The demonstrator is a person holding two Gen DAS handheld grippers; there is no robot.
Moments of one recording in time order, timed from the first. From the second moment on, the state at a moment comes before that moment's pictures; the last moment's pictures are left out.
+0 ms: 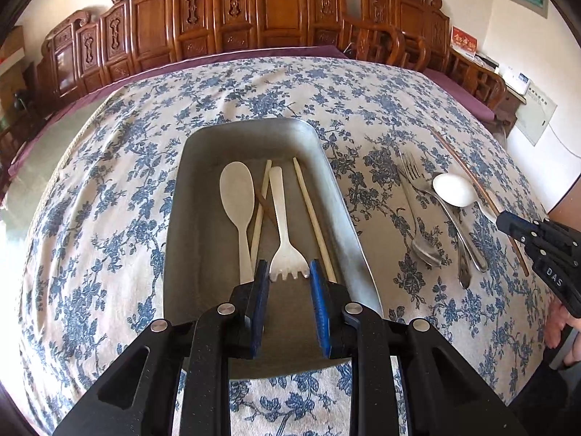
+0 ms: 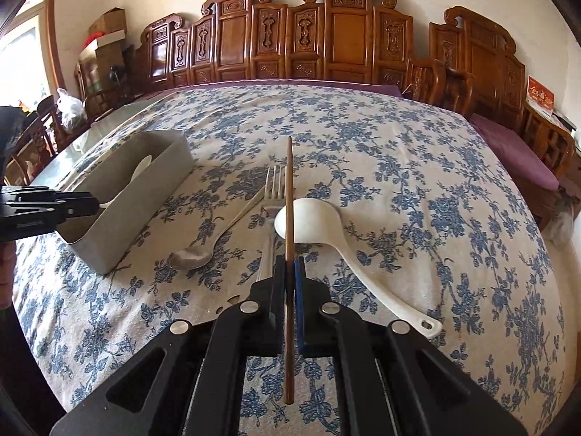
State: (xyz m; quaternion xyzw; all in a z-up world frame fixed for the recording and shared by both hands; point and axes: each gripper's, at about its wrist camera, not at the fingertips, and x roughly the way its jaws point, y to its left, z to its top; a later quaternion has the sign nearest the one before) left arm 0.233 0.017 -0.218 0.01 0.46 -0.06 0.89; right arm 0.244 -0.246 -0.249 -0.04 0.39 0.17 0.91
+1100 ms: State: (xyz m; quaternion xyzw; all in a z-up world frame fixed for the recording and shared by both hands) left arm 0.185 0.086 -0.191 -0.02 0.40 -0.04 0.92; right arm 0.223 -0.128 -0.208 -0.04 0.40 0.27 0.88
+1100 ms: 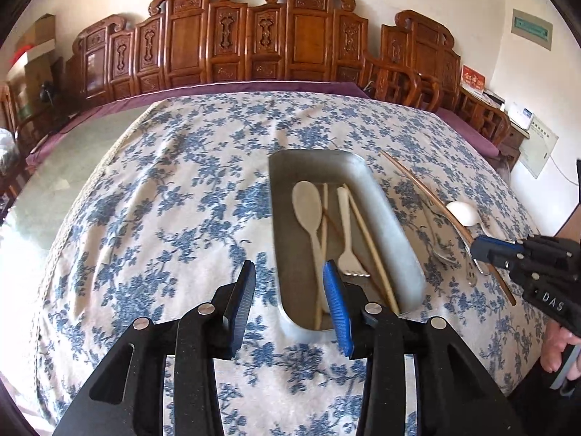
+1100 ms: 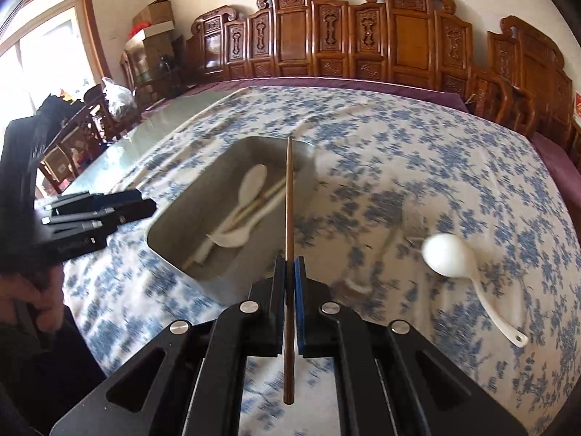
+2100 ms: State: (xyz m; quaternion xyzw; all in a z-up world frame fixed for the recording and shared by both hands) left arm 0.189 0.113 -0.196 -0.06 0.39 -0.03 0.92; right arm 0.292 -0.041 -0.242 0.04 0.51 0.27 0.82
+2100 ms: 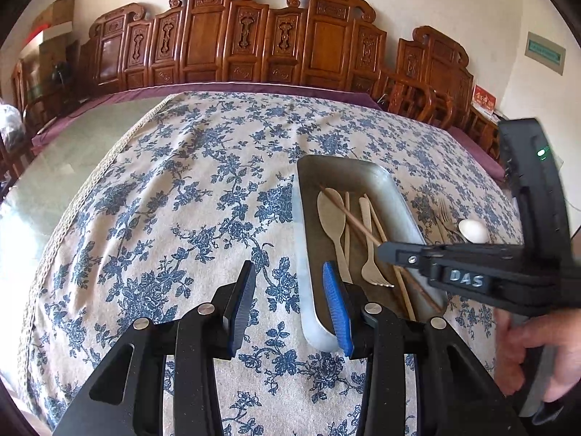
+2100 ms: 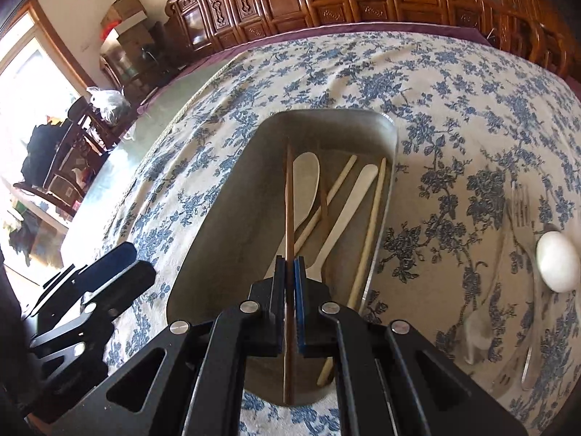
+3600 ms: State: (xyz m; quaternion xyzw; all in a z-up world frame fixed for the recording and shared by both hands) left arm 0.150 -0.012 -0.168 0.00 0.38 -0.13 0.91; right arm 0.253 -0.315 -0.236 -0.04 0.42 0.16 0.89
